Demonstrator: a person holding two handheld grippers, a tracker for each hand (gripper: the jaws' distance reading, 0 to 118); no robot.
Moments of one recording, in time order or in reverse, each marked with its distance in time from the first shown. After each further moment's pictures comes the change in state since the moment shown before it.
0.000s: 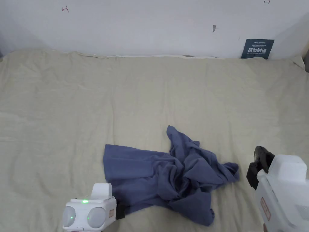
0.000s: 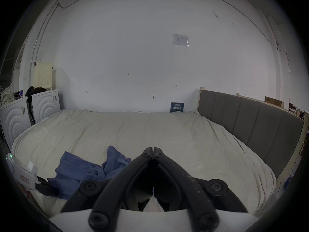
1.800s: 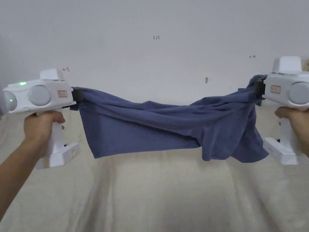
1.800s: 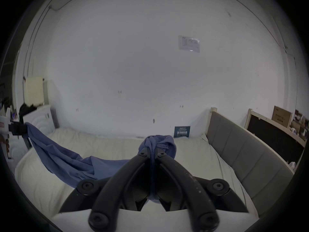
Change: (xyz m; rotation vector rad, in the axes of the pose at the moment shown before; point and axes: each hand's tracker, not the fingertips) left arm -0.094 0.416 0.163 0.659 -0.027 0.106; right arm 0.048 0.300 -0.209 0.014 0.037 -0.029
